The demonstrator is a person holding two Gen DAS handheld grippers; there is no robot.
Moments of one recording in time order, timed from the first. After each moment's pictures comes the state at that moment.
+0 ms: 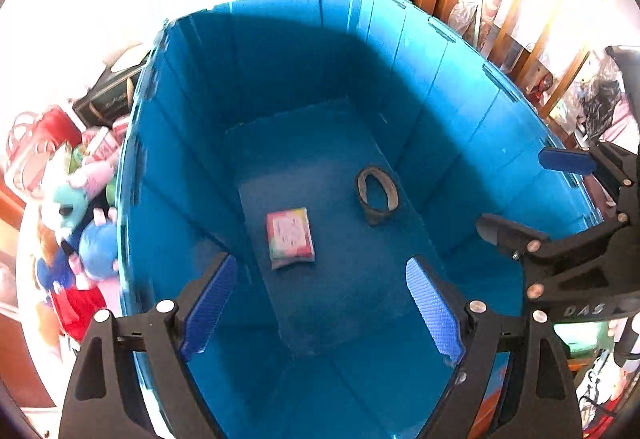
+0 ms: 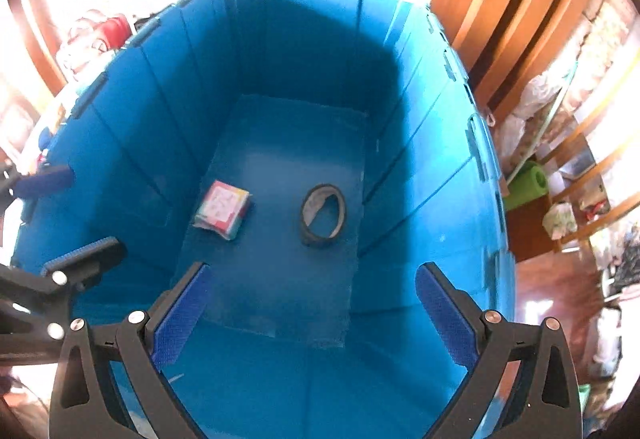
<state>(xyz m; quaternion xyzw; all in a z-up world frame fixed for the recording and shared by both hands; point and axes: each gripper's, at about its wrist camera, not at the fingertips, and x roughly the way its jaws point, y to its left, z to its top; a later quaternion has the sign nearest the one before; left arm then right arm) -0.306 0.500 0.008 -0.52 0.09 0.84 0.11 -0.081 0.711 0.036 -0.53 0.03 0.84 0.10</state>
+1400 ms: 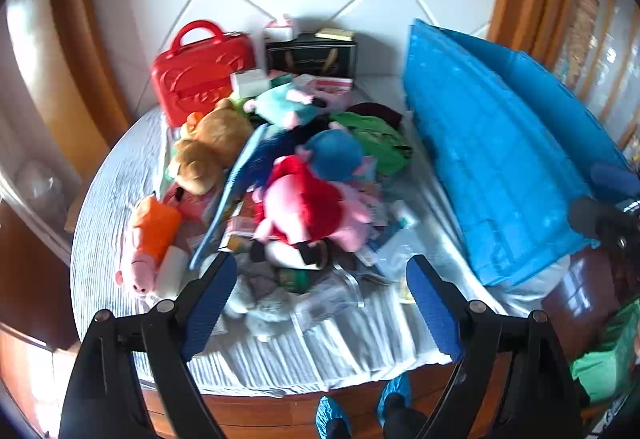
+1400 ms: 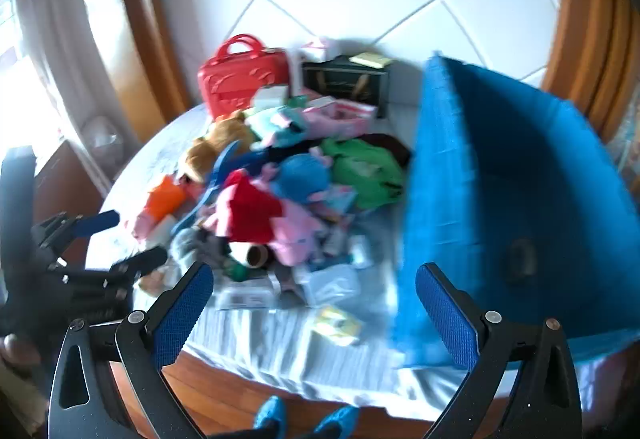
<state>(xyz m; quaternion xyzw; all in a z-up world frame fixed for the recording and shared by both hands) -0.147 0.115 -0.001 -0.44 0.00 0.90 -0.04 -0.110 0.350 0.056 -0.42 0.04 0.91 0.00</state>
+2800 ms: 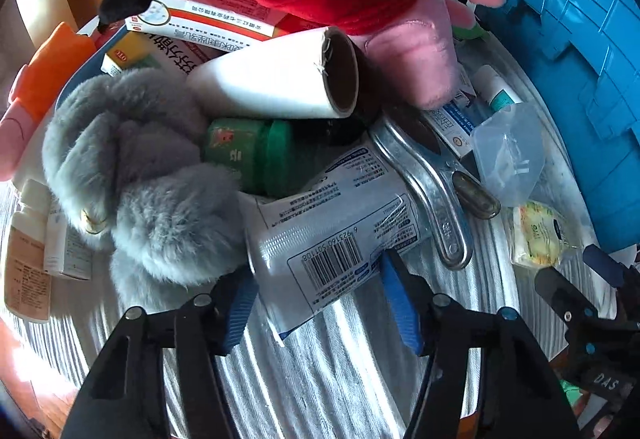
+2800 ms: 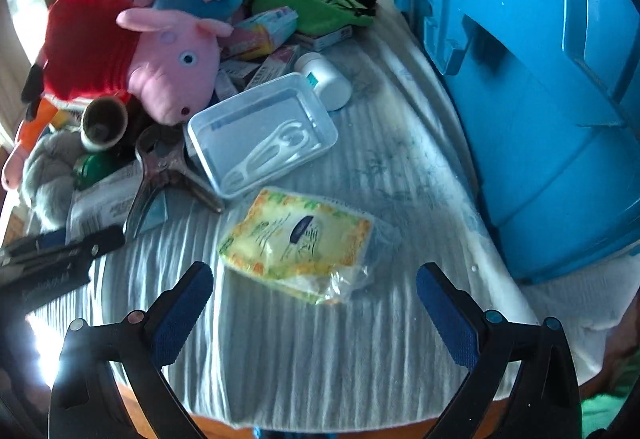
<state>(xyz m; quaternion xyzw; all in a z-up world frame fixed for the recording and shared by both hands) -0.189 0.125 -0.268 -0.53 -0.05 0.85 -0.06 -0.129 0.386 -0.245 -0.47 0.11 0.87 0.11</state>
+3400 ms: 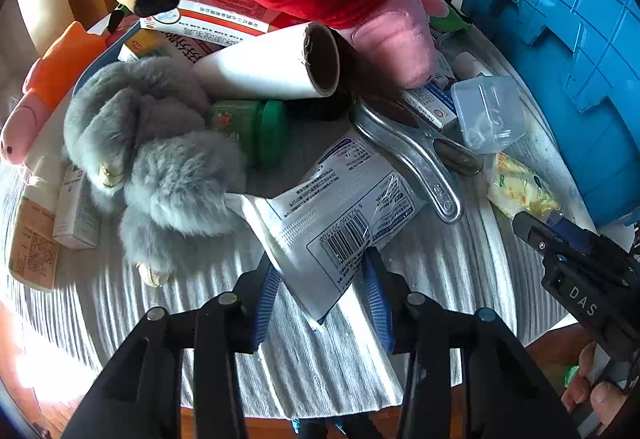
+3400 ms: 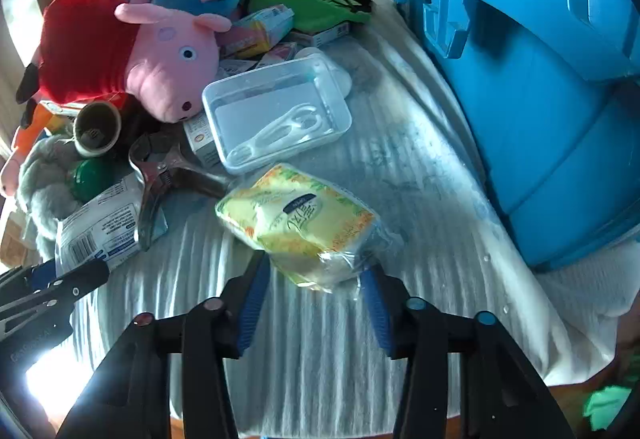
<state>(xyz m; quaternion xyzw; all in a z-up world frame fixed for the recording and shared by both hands) -0.149 0.147 -0.260 -0.52 -0.04 0.85 -0.04 -0.131 0.383 -0.250 -0.47 0.11 0.87 0.11</state>
